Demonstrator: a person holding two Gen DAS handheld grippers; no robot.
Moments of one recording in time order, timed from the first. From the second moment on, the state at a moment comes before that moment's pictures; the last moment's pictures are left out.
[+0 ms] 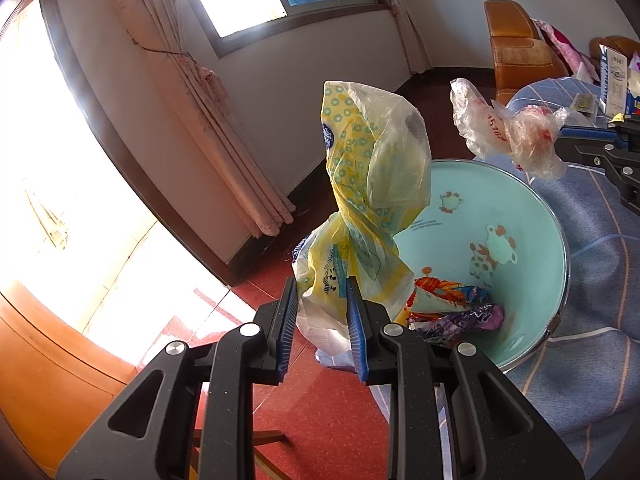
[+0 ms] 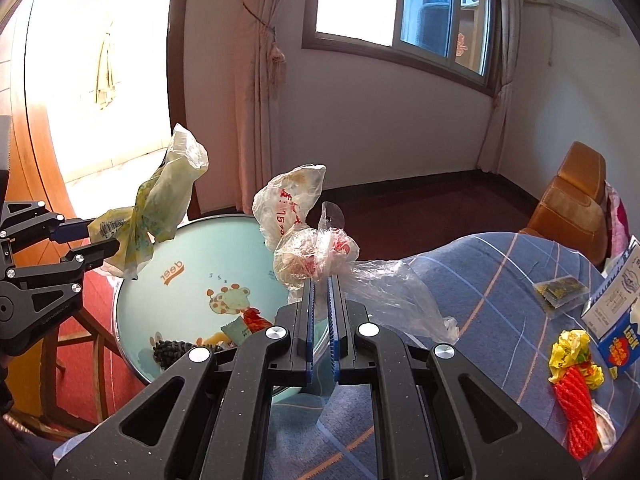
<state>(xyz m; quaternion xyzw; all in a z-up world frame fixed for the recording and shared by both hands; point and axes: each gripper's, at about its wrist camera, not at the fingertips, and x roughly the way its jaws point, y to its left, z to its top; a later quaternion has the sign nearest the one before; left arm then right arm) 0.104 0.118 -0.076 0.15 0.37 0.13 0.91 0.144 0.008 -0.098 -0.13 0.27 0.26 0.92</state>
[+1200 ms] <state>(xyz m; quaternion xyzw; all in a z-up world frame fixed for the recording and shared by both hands) 0.104 0.116 -0.077 0.15 0.38 0.10 0.91 0.138 0.018 -0.100 -0.15 0.26 0.27 0.91</state>
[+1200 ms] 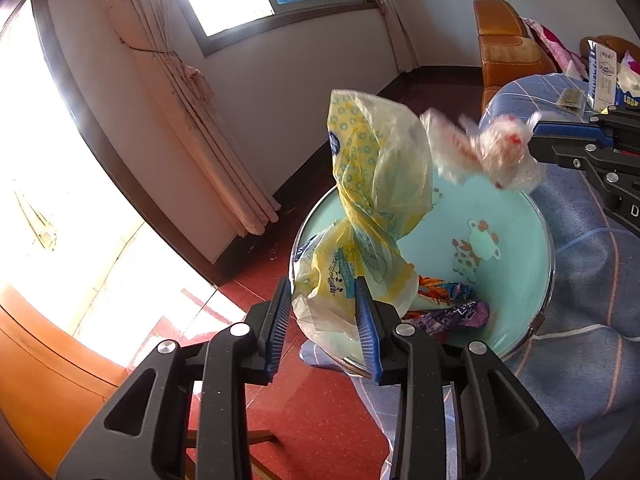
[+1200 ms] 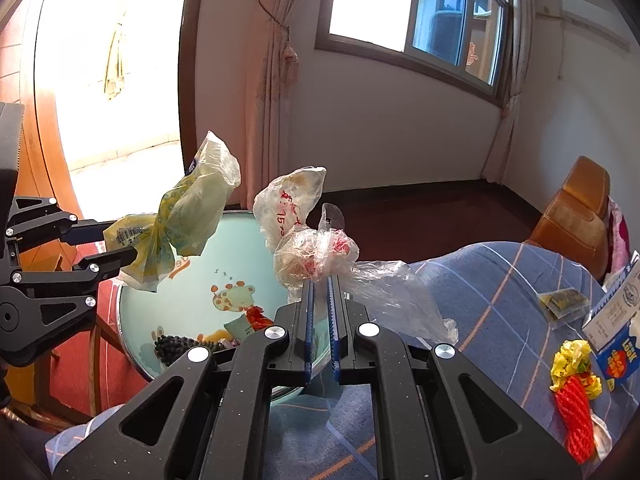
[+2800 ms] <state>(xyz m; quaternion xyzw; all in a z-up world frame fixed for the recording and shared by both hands) 0.087 0.042 -0.098 0.15 0.38 0.01 0.91 0.020 -0.310 -0.124 0.05 0.36 -0.09 0.93</state>
